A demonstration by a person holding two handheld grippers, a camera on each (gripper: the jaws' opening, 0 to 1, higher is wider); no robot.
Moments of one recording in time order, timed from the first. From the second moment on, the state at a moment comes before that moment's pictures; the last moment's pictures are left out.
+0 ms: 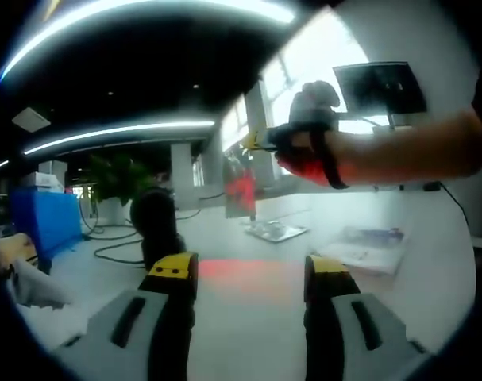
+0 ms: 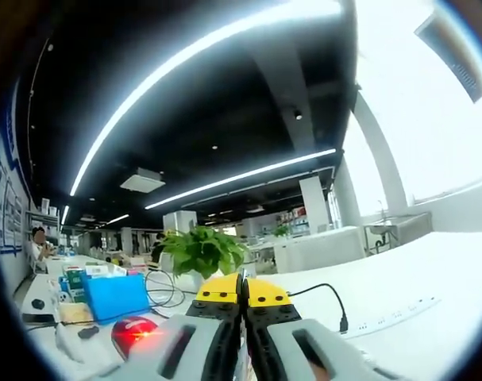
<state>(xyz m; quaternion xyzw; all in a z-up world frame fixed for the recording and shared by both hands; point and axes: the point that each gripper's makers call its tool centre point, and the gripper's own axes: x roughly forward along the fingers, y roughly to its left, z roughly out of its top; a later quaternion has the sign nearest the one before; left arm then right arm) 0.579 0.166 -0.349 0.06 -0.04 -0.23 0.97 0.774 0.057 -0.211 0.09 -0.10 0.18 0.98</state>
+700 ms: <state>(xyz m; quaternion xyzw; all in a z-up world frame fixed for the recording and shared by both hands) 0.580 0.166 -0.349 0.06 -0.04 -0.23 0.97 0.748 0.036 -0.191 0.01 -0.08 0.25 0.96</state>
